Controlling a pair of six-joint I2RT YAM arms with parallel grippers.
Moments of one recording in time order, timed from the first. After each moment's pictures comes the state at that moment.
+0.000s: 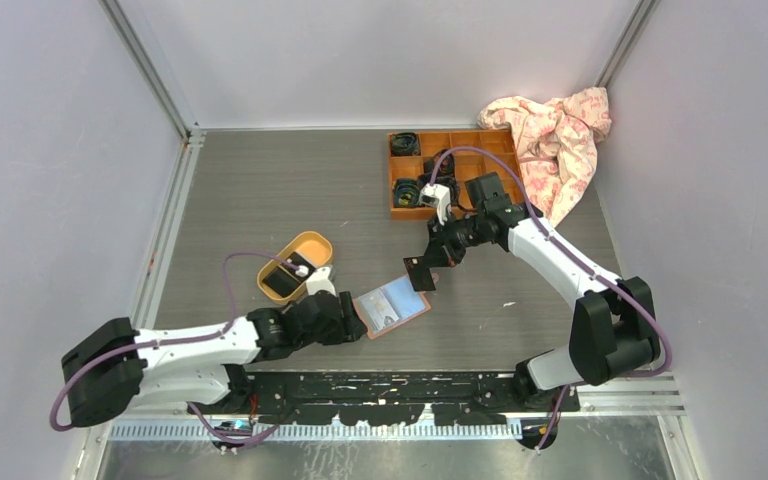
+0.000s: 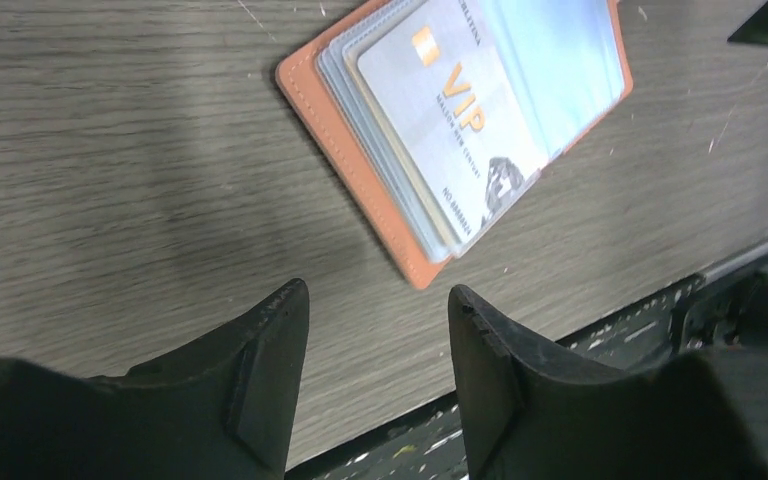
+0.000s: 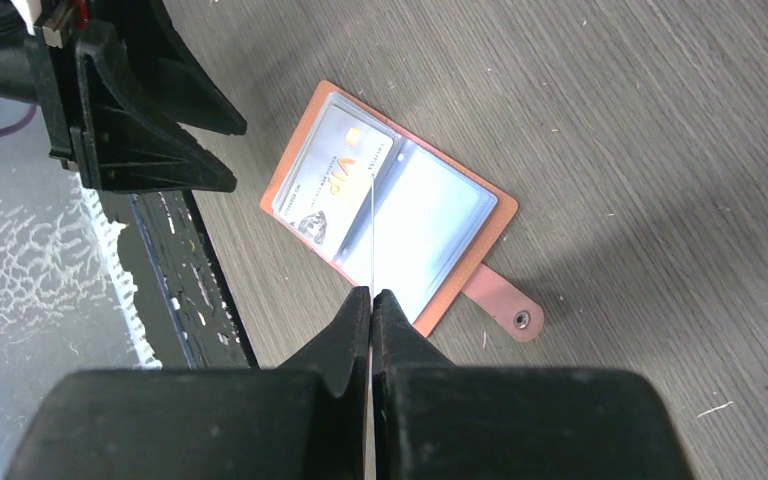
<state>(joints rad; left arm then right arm) -1.07 1.06 0.39 -0.12 -0.23 -1.04 0.35 1.43 1.03 -0.60 -0.80 -0.30</state>
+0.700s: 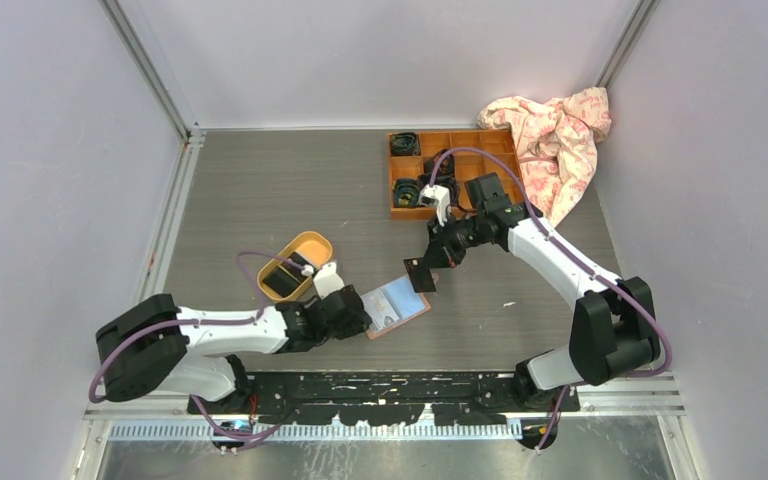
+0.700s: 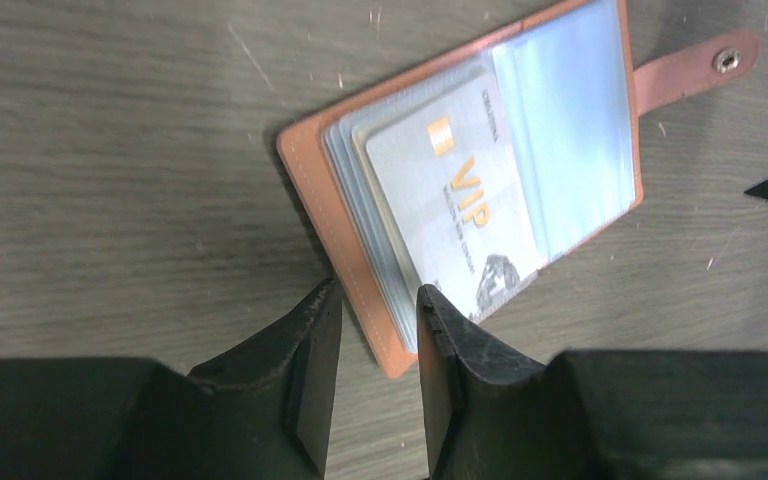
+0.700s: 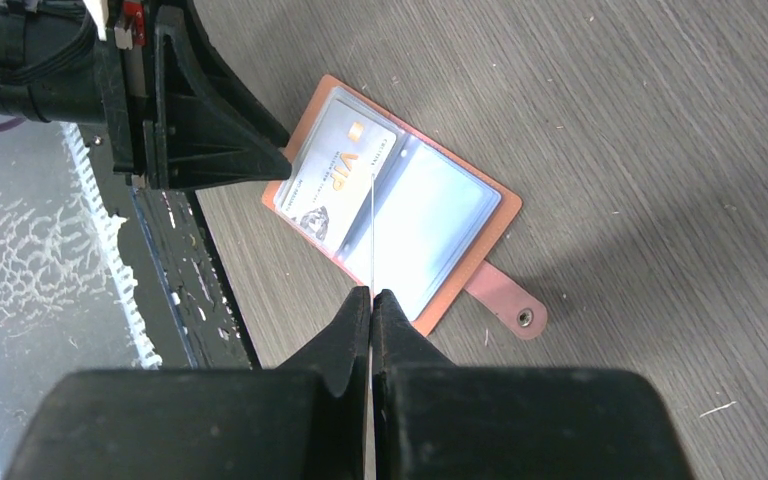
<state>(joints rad) -1.11 1.32 0.51 -0.08 -0.38 -1.25 0.35 1.43 1.03 -0.62 -0.81 -0.31</state>
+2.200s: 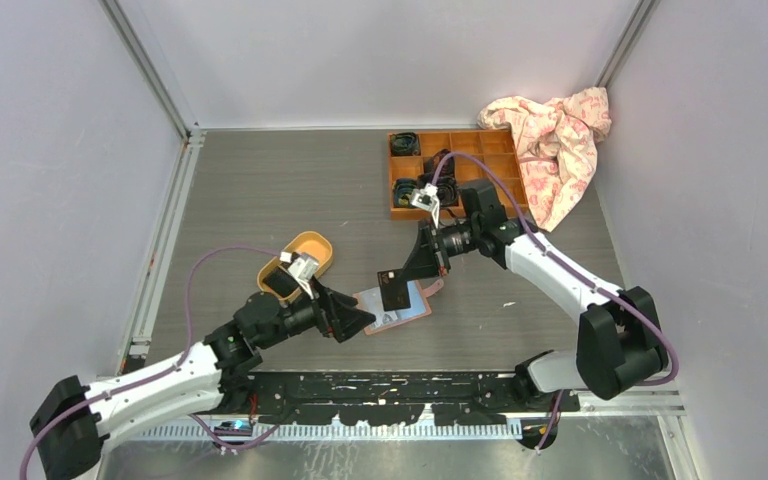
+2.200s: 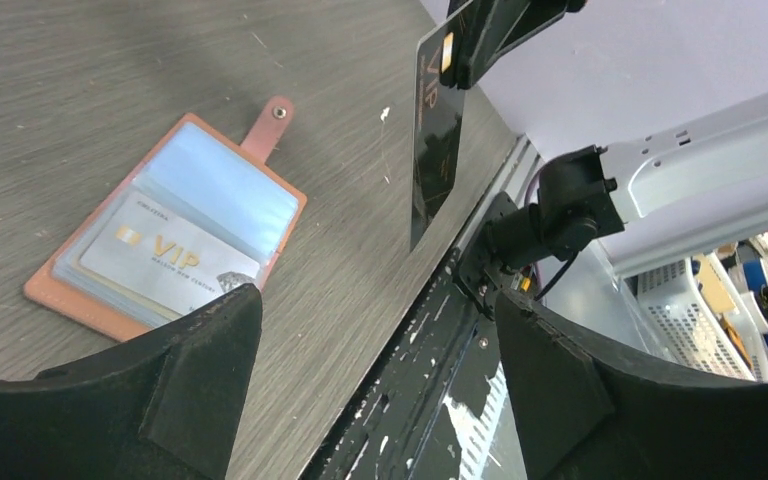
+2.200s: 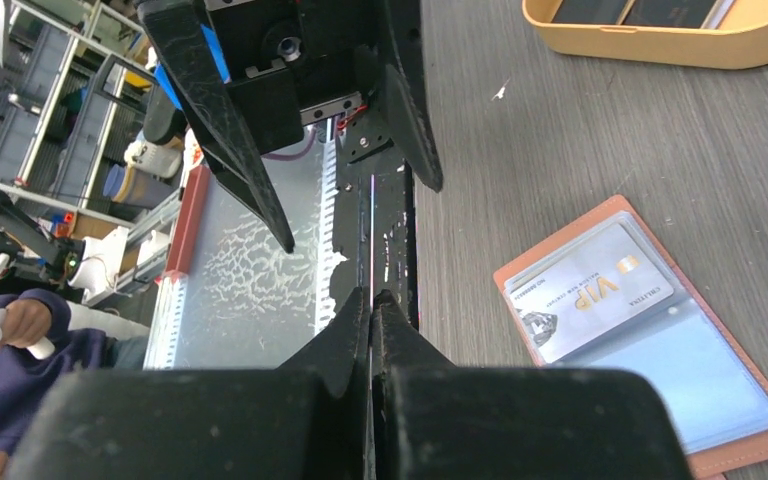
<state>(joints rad) -0.93 0.63 0.19 0.36 0.10 -0.70 0.41 1.37 0.92 -0.28 -1.26 0.02</state>
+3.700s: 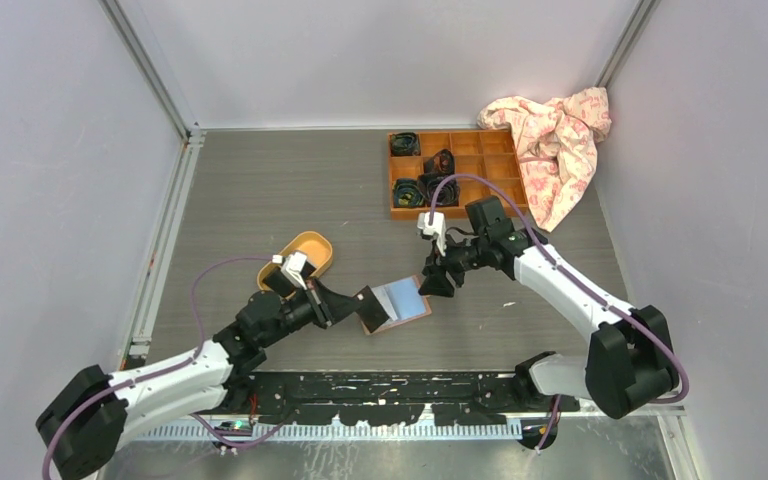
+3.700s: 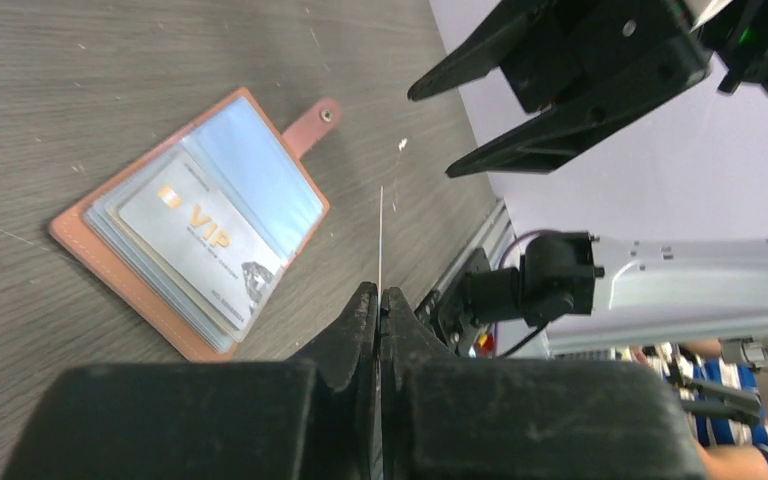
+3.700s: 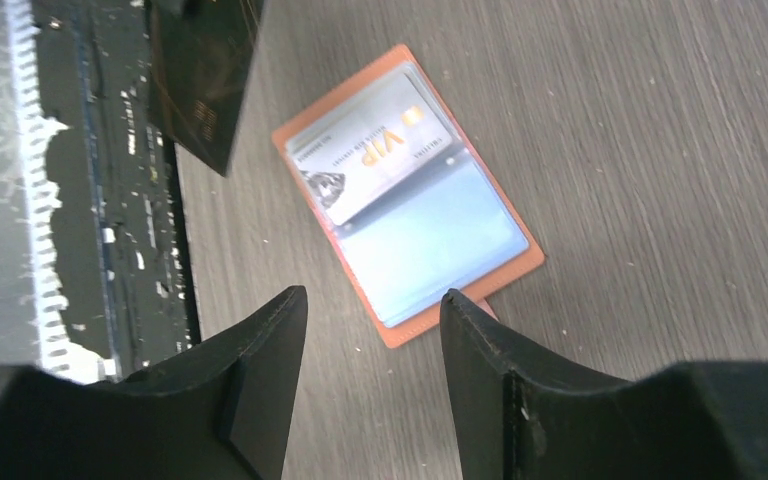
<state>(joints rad) -0.81 0.84 0.10 0.61 0.16 -0.97 0.41 1.27 0.86 -0.54 -0.86 -0.57</state>
